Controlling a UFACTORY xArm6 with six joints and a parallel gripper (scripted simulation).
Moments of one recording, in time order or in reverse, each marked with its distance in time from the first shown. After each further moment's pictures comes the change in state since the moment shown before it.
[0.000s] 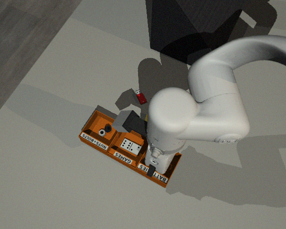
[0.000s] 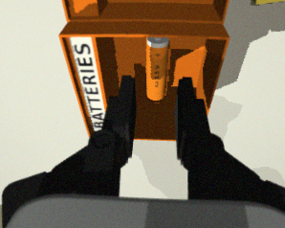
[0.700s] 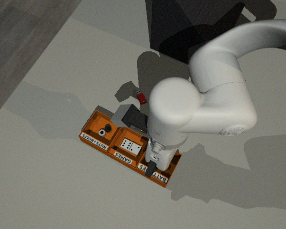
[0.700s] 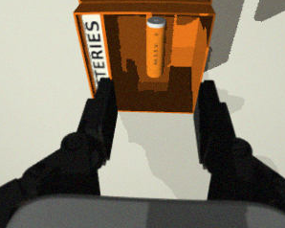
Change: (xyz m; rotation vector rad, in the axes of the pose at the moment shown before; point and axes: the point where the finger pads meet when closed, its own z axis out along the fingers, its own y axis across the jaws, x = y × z) arm 0.000 0.001 -0.029 -0.002 0.000 0.001
